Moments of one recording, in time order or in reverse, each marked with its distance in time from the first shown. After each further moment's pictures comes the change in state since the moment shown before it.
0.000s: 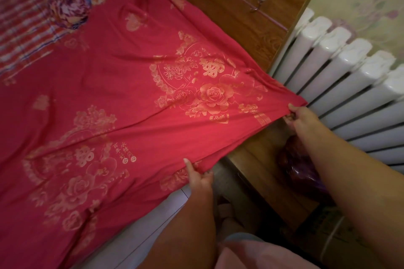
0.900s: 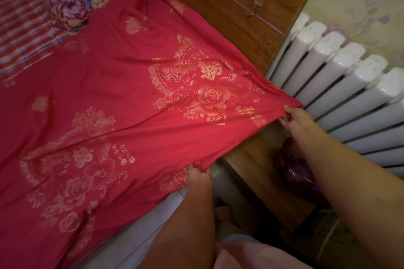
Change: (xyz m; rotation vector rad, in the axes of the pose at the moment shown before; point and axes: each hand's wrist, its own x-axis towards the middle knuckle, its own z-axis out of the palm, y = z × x) left_hand 0.021 0.000 0.010 0.087 0.131 0.004; right_hand -0.002 0.000 0.002 0.008 0.007 -0.010
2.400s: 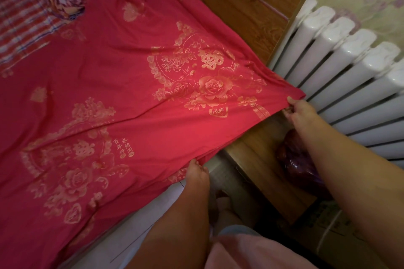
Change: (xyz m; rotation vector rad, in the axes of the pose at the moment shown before) left_hand -0.002 -0.001 -0.019 0.344 0.091 0.022; right_hand 0.014 0.004 -0.002 0.010 0.009 -0.044
